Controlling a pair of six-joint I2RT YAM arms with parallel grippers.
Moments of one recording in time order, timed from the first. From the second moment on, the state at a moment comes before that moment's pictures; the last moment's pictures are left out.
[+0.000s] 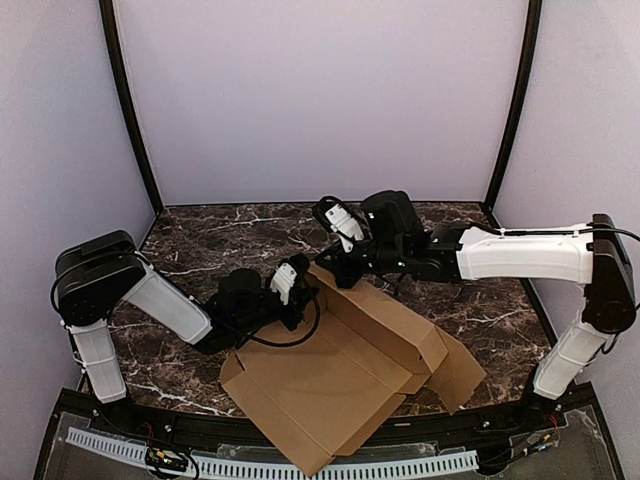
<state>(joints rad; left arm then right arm) -0.89 1.86 0.66 0.96 -0.03 0.04 0.96 1.64 1.19 -0.07 -0.07 0.06</state>
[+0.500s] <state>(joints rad) -0.89 1.86 0.67 0.96 -0.01 0.05 0.98 1.65 1.26 -0.16 -0.08 0.06</state>
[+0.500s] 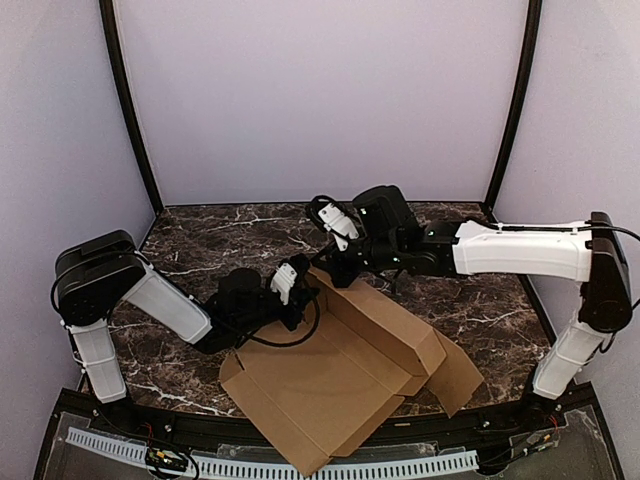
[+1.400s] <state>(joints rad) -0.89 1.86 0.67 0.94 0.01 0.06 0.99 1.69 1.20 0.02 -0.04 0.11</state>
